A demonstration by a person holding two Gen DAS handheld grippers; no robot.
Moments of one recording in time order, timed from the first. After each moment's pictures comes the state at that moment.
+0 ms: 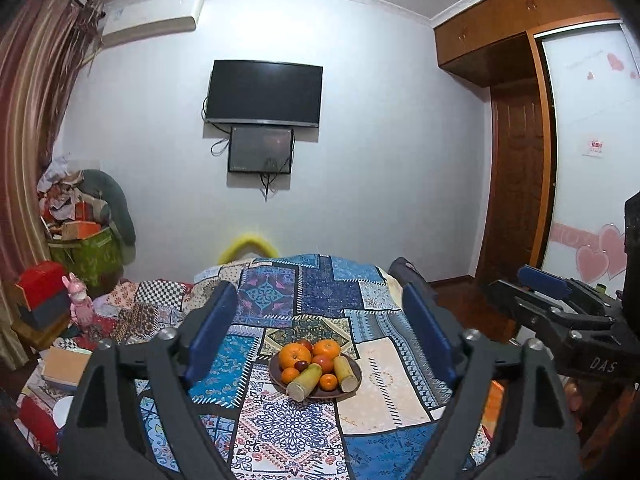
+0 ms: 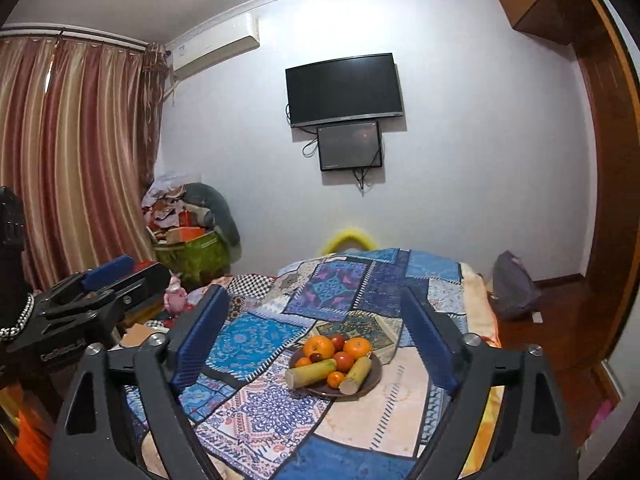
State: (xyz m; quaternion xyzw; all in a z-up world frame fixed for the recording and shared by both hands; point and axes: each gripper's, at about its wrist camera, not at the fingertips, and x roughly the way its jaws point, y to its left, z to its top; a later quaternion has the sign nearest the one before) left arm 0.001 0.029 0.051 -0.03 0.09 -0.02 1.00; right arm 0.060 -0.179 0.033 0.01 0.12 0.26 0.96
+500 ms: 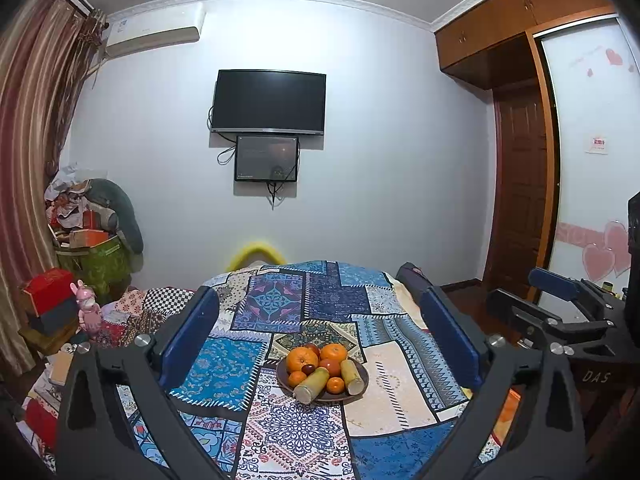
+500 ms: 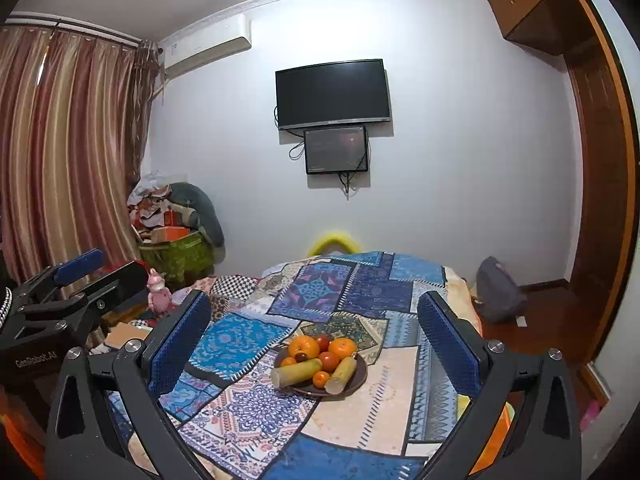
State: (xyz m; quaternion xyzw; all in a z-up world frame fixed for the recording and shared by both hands) left arm -0.008 0.025 0.047 -0.02 0.08 0.00 1.00; right arm 0.049 -0.180 0.032 -0.01 0.11 0.23 0.97
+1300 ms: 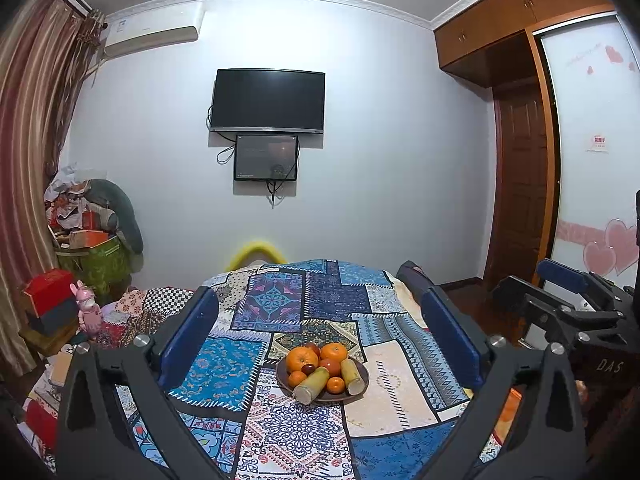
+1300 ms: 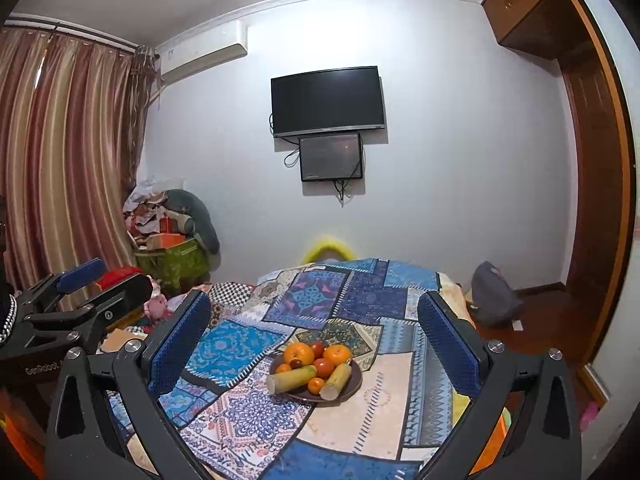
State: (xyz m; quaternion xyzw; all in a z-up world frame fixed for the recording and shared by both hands) left arm -0.006 0.024 0.047 -0.02 0.08 0.00 1.00; right arm 0.041 -0.186 0.035 0.00 0.10 0.22 0.97
